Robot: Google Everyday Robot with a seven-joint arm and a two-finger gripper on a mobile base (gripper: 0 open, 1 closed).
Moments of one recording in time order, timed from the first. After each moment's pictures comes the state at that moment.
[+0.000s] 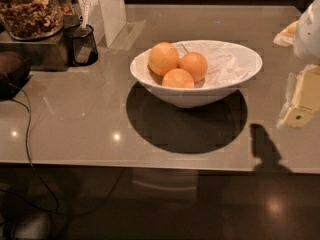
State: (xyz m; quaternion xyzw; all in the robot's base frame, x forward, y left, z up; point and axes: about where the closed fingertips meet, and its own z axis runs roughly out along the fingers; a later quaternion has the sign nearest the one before) arm 0.438 -0.217 0.976 -0.60 0.78 -0.03 0.16
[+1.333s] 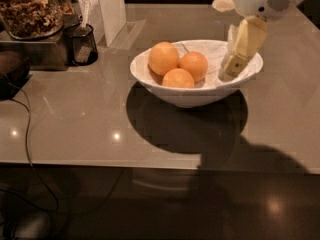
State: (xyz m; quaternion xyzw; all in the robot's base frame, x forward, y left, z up) arm 0.518 -0.120 1.012 -0.66 0.70 0.07 0.26
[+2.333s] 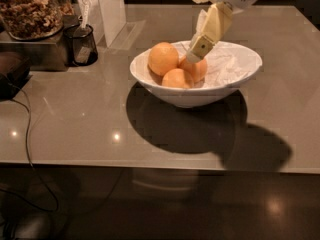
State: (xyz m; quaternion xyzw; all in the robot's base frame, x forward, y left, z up) arm 0.565 -0.069 1.019 -0.64 0.69 0.13 0.31
